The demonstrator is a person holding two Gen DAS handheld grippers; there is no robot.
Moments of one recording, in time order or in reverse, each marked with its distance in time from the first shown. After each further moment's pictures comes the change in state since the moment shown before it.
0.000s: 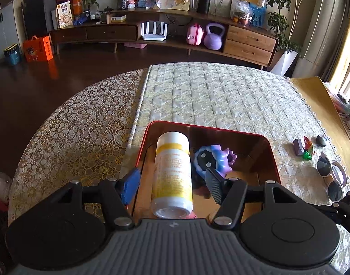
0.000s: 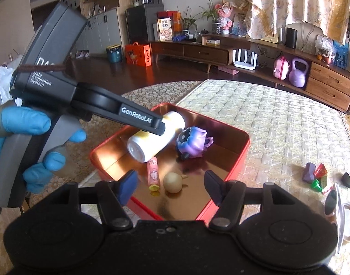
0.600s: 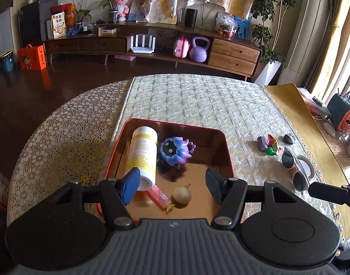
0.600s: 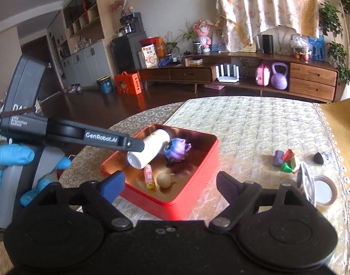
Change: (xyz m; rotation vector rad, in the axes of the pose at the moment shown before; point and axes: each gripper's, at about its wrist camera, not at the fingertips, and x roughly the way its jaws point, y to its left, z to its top) left arm -0.064 -0.034 -0.031 0.005 -0.068 -0.060; right arm -0.083 -0.024 -0.026 0.136 -0.139 -0.016
